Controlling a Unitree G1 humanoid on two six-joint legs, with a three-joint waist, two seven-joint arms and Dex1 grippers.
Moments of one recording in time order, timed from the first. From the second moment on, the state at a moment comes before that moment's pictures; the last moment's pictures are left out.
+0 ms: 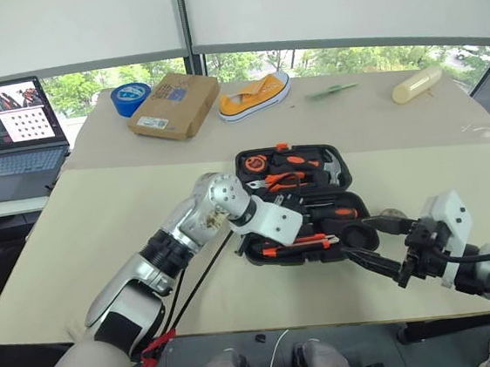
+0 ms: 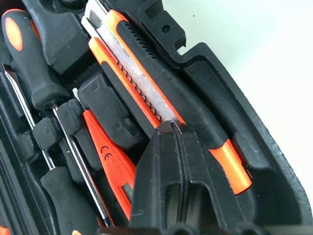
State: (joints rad) left arm -0.92 0.36 -0.64 0.28 0.27 0.00 -1.39; right arm 0.20 -0.79 -0.36 -0.64 0.73 0.68 0.72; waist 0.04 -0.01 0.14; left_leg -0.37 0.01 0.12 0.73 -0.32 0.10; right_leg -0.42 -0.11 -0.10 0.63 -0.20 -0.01
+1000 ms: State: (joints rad) left arm -0.96 0.37 -0.45 0.19 0.00 0.44 -1.55; right arm 0.15 -0.81 -0.37 -0.60 0.72 0.68 0.74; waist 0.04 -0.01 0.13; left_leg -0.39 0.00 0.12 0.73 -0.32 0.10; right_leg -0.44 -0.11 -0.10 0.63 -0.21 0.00
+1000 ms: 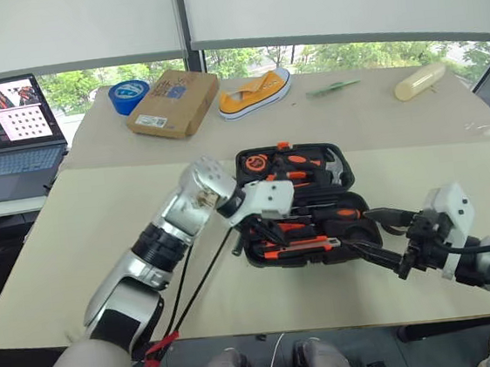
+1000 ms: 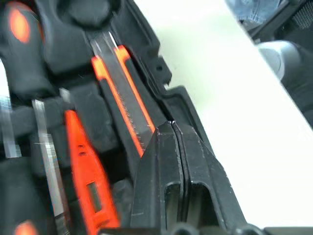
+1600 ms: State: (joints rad) left arm -0.74 0.62 -0.07 -0.15 -0.43 0.79 -1.41; right arm 0.09 -1.02 -0.47 -0.14 0.54 0.59 0.96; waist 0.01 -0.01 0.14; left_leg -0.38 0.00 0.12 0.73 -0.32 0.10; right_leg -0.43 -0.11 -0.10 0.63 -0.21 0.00
